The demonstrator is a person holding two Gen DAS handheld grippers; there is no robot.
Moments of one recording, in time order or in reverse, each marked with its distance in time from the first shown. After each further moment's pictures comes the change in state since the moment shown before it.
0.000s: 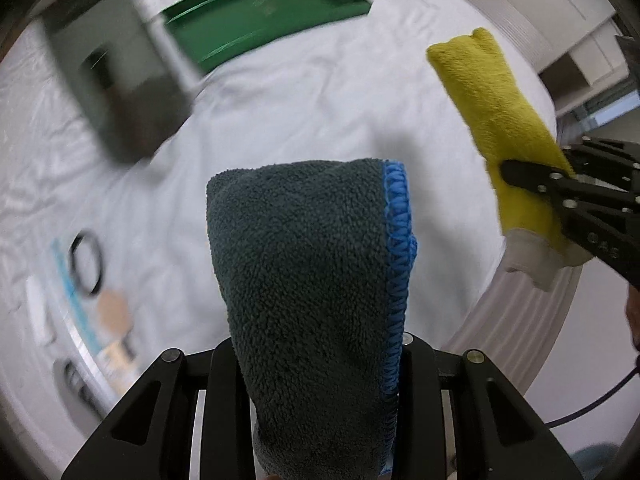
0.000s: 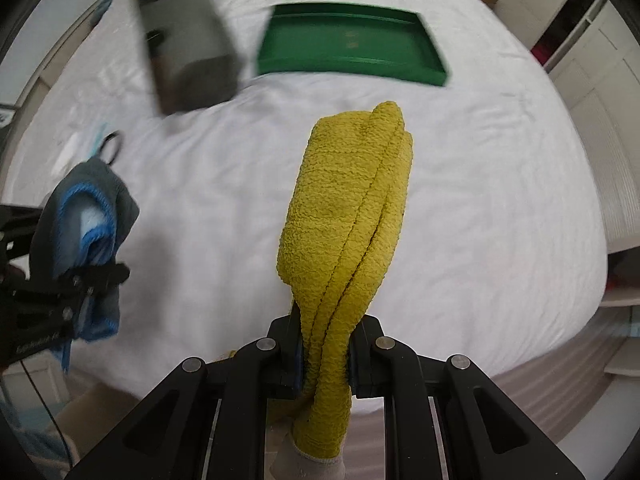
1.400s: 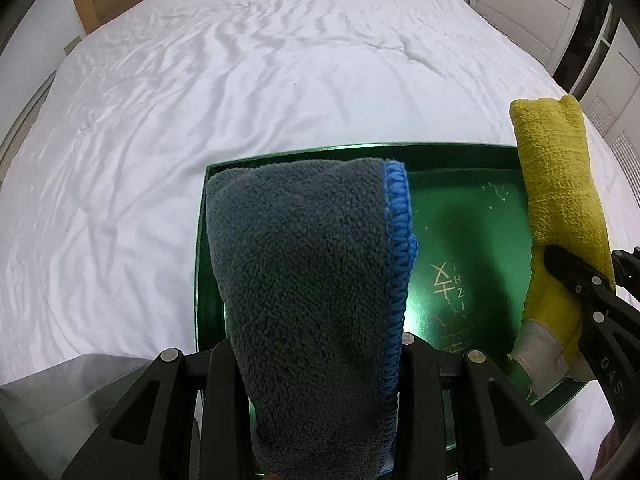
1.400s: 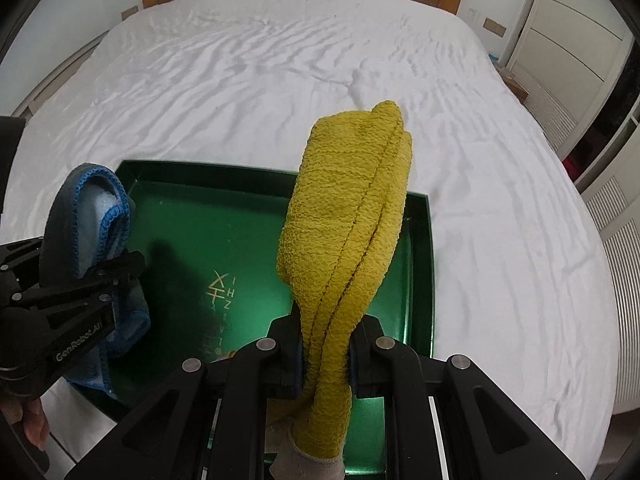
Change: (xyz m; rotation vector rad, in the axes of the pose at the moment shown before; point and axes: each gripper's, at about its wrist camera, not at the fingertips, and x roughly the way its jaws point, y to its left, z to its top) left arm 0.111 0.146 0.307 -0.473 -0.306 0.302; right arm 0.213 -0.083 0.361 -0.158 -0.284 -0.004
